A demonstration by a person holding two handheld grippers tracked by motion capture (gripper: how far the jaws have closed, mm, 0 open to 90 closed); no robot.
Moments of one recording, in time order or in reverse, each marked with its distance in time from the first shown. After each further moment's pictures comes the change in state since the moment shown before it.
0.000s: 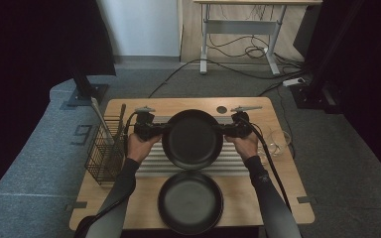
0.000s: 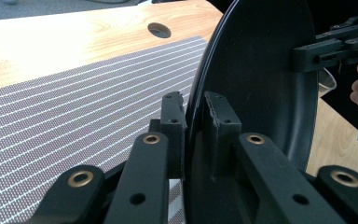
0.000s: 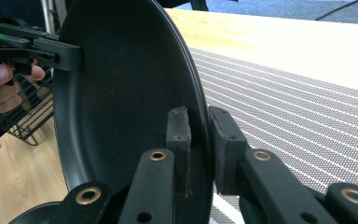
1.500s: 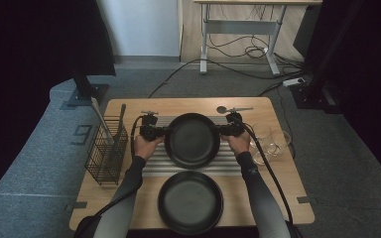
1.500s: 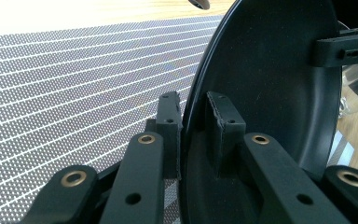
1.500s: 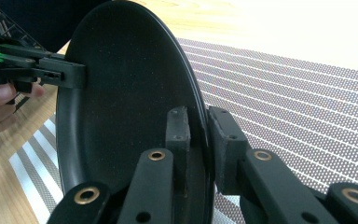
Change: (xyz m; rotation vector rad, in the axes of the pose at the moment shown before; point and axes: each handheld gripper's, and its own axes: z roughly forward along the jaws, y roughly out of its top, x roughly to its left) left arm 0.048 -0.022 0.053 0.059 0.015 -0.127; right arm -0.037 -0.011 0.050 0.028 -0.037 0.061
